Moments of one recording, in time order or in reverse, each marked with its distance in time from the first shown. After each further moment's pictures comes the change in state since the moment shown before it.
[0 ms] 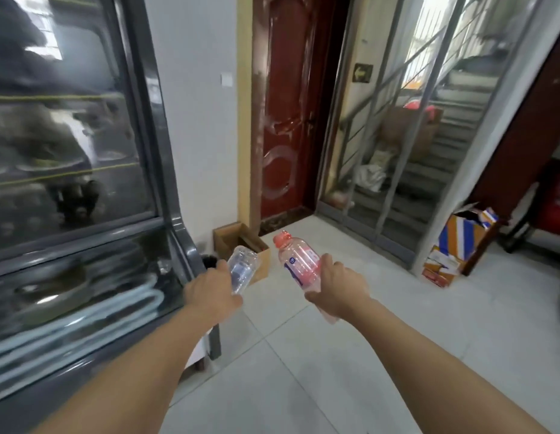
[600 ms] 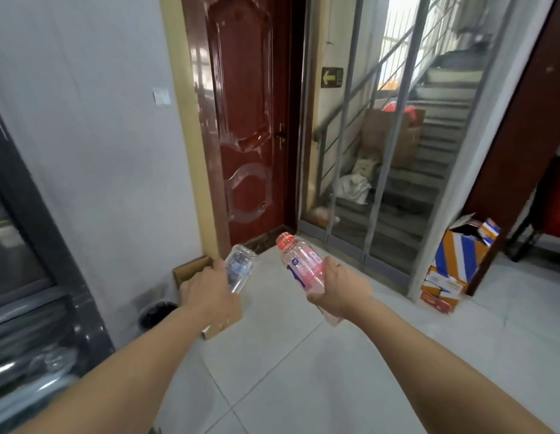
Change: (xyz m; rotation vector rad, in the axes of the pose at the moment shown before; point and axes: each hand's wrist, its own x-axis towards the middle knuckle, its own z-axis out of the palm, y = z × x) left_hand 0.270 0.204 0.045 0.039 0.029 0.058; right_hand 0.273 0.207 0.021 0.125 0.023 0.048
